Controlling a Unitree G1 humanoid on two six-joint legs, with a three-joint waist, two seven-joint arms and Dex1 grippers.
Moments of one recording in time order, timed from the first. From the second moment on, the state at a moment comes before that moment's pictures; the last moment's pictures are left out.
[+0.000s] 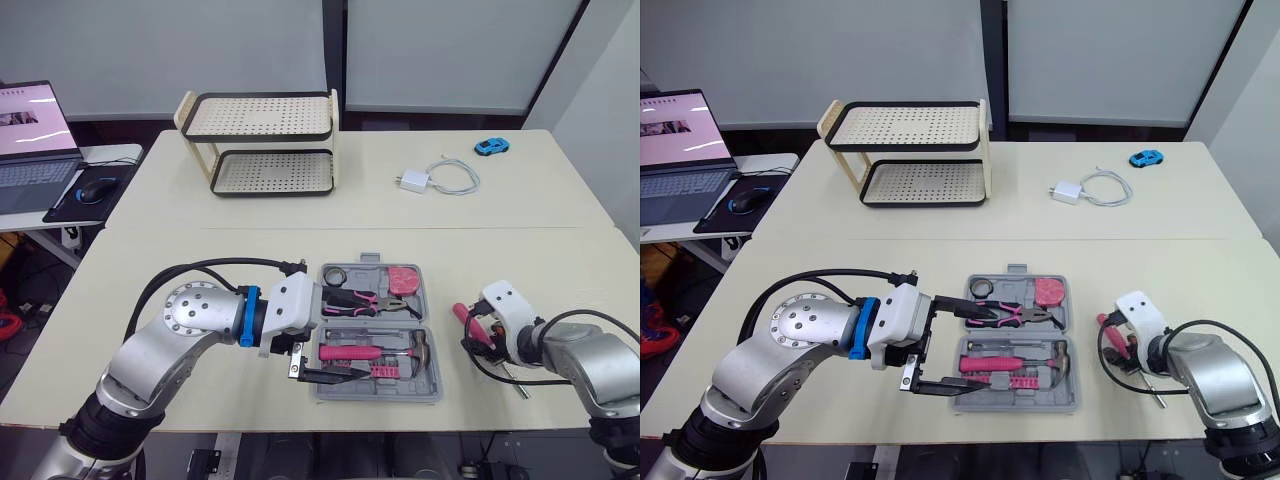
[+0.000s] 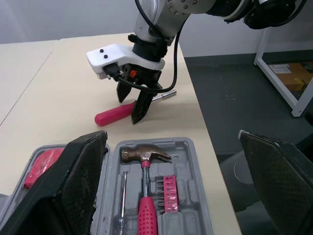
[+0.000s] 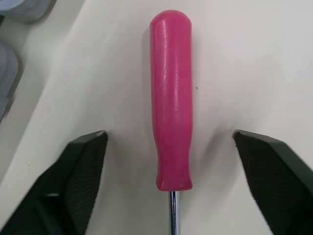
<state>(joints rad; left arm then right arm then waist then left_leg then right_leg) -0.31 0.71 -0.21 -0.58 -0.50 0.48 -1.10 -0.14 -0.71 0.02 -0.42 0.19 1.32 0.52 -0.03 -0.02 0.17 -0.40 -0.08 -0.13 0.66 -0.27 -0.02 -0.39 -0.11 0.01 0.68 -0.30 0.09</state>
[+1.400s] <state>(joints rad) -0.33 0.67 -0.21 -0.52 -0.49 0.41 -1.12 0.29 -0.65 -0.22 -0.37 0.20 0.51 0.69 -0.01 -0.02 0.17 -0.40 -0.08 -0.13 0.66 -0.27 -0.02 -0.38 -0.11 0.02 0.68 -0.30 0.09</state>
